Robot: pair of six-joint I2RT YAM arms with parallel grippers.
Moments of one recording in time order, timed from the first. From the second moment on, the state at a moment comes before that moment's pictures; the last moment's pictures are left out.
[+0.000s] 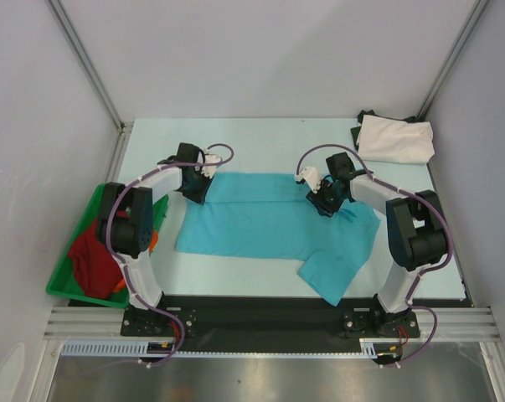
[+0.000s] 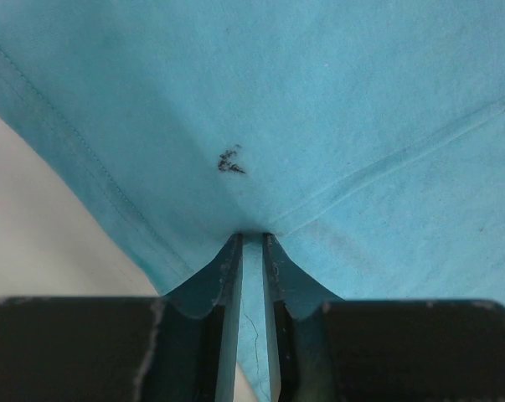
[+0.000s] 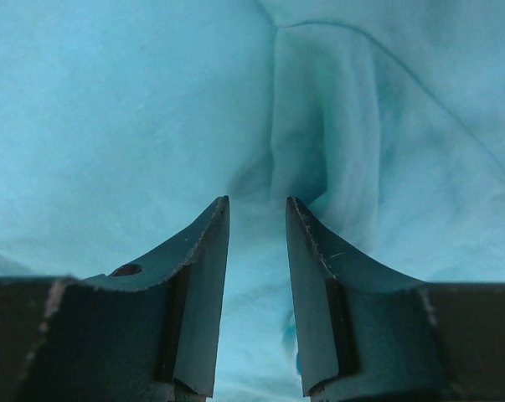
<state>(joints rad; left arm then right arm) -0.20 1.90 1.25 -0.49 0.13 0.31 0.29 1.78 1.11 -0.47 -0.27 -0.69</state>
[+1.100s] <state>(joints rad) -0.20 1.90 1.25 -0.49 0.13 0.31 0.32 1.72 1.14 -0.48 -0.21 -0.69</state>
